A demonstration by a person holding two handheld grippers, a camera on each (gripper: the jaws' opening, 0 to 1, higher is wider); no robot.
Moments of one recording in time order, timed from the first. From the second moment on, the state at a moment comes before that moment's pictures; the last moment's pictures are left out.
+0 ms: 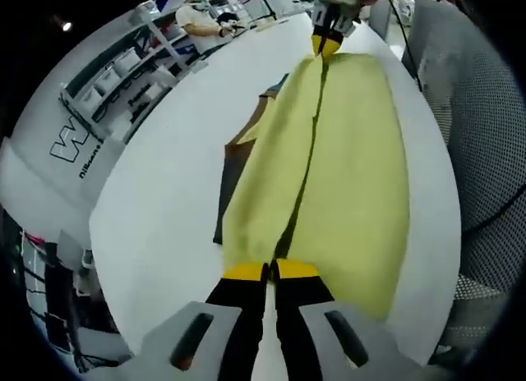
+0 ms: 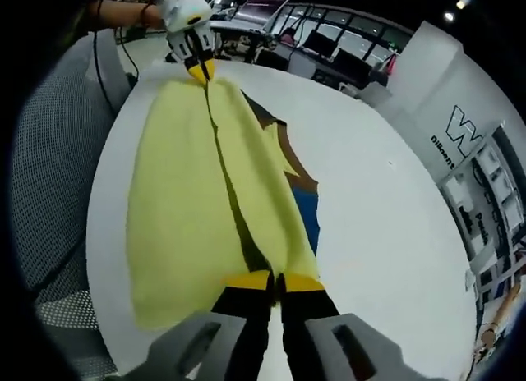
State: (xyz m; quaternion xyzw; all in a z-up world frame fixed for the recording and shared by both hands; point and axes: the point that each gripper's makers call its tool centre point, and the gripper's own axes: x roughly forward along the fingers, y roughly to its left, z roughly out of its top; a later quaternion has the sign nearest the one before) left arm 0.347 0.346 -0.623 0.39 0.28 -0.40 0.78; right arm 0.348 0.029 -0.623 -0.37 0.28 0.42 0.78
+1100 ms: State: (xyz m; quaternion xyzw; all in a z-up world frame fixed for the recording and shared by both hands) left arm 0.368 0.336 -0.606 0.21 0.31 -0.33 0.87; right arm 0.368 0.032 -0.613 -0.16 0.32 0.34 0.87
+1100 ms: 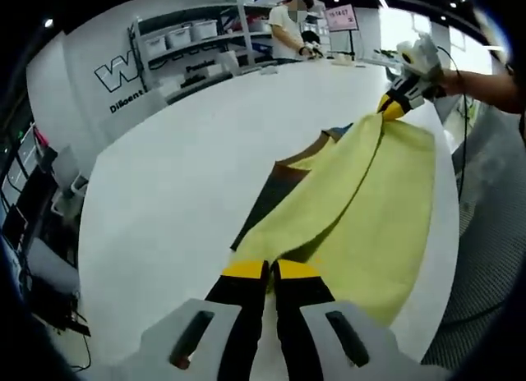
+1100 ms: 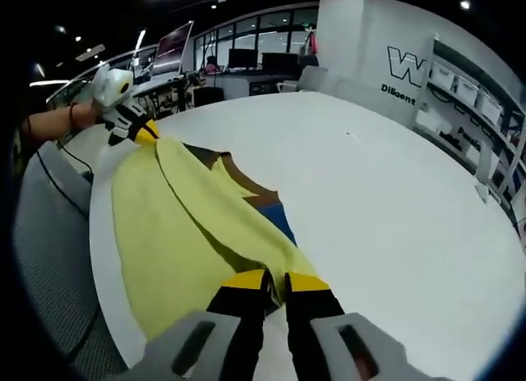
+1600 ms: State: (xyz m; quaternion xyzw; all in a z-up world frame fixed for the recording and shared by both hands) left arm 0.382 0.336 -0.597 0.17 0.30 -0.32 0.88; right arm 0.380 0.032 -0.609 -0.17 0.32 0.33 0.87
